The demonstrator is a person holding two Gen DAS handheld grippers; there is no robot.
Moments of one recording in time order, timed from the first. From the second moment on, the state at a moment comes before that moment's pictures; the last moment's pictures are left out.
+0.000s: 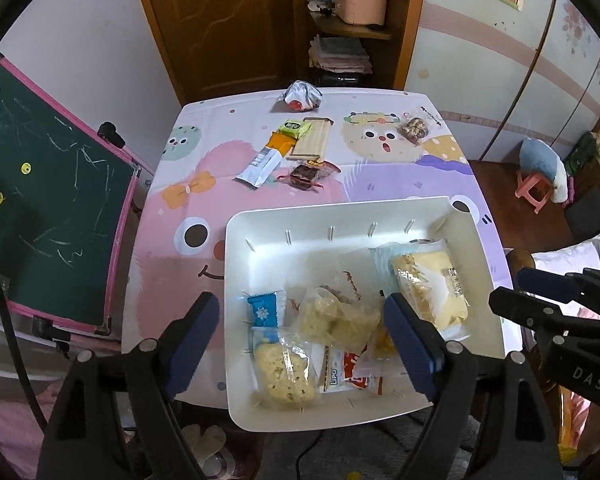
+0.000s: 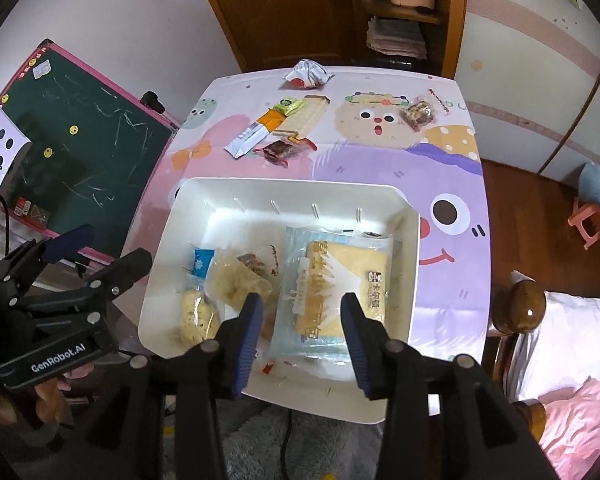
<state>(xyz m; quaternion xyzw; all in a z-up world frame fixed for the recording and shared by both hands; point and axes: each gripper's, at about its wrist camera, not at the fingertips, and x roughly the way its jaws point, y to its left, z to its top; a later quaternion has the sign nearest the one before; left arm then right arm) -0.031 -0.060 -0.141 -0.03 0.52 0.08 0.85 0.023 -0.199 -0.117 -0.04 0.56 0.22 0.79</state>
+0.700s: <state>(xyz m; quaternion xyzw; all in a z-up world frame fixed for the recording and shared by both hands) -0.011 -0.052 -0.136 0.00 0.52 0.07 0.85 0.032 -0.196 -0.118 -0.02 0.57 0.20 0.80</state>
